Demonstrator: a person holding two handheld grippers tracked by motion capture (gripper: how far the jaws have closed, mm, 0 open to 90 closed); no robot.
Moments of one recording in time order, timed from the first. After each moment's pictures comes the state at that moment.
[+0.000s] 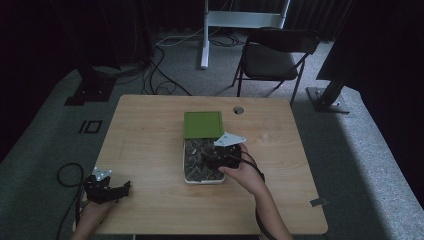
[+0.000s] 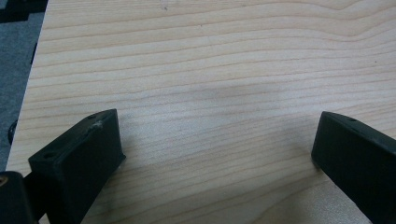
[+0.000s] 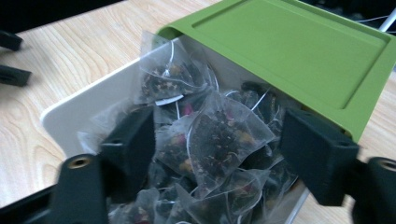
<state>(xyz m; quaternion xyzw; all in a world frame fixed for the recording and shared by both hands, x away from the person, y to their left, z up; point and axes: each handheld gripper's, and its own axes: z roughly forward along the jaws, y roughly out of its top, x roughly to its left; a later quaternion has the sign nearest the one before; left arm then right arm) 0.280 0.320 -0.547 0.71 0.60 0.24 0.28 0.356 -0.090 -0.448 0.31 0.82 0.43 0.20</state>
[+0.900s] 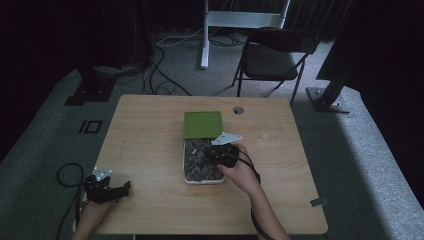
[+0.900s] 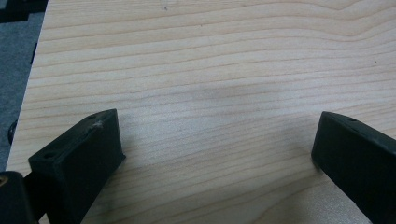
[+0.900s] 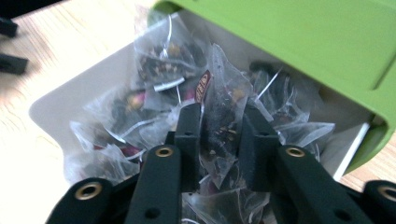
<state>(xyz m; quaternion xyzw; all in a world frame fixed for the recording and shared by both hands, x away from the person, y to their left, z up) 0.280 0.320 -0.547 0.71 0.60 0.24 0.28 0.363 -0.086 -0.455 0.33 0.83 0.41 0.16</state>
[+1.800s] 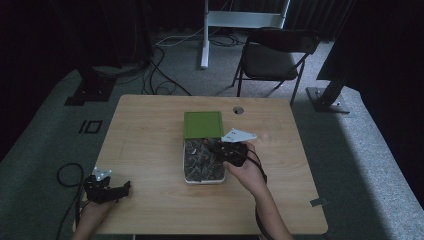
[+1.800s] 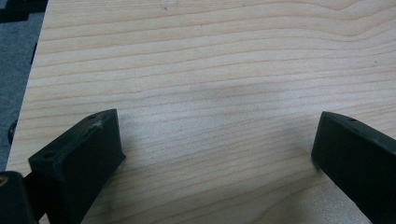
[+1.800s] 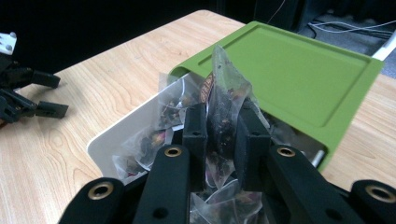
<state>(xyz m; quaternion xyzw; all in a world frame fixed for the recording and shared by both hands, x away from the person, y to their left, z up) 0.281 0.320 -0.547 0.71 0.60 0.24 0.28 0.349 -0.105 -0.424 0.33 0.79 0.48 0.16</state>
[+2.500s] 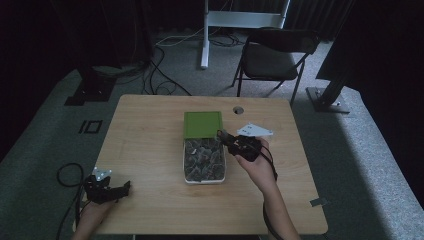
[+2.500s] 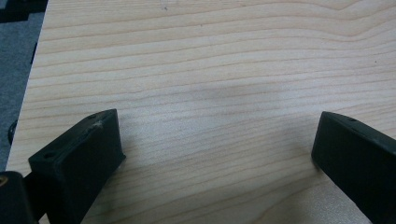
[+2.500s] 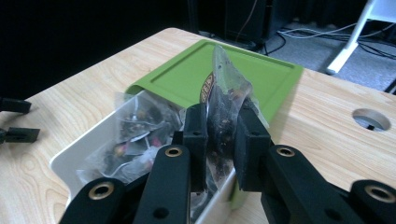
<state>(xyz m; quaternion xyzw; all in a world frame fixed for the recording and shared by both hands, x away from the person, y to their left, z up) 0.281 0.320 -0.547 0.71 0.60 0.24 0.28 0.356 -0.140 -0.412 0.38 0.76 0.49 0.19</state>
